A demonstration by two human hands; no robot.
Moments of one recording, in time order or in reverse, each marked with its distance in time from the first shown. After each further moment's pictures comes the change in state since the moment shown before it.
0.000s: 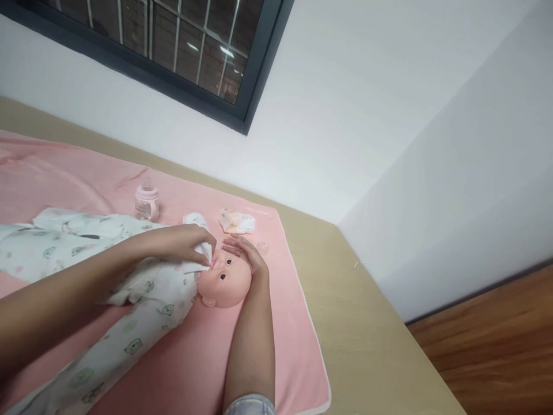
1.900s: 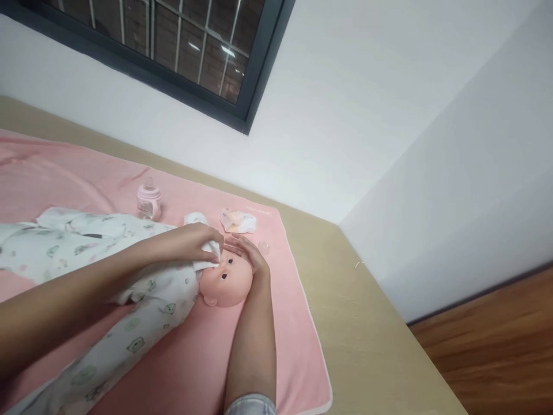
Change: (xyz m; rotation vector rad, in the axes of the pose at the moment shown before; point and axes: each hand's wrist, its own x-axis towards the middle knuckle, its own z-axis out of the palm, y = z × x) left_hand 0.004 0.005 0.009 -0.056 0.201 0.116; right_hand -0.001 -0.006 0.003 -0.064 0.016 0.008
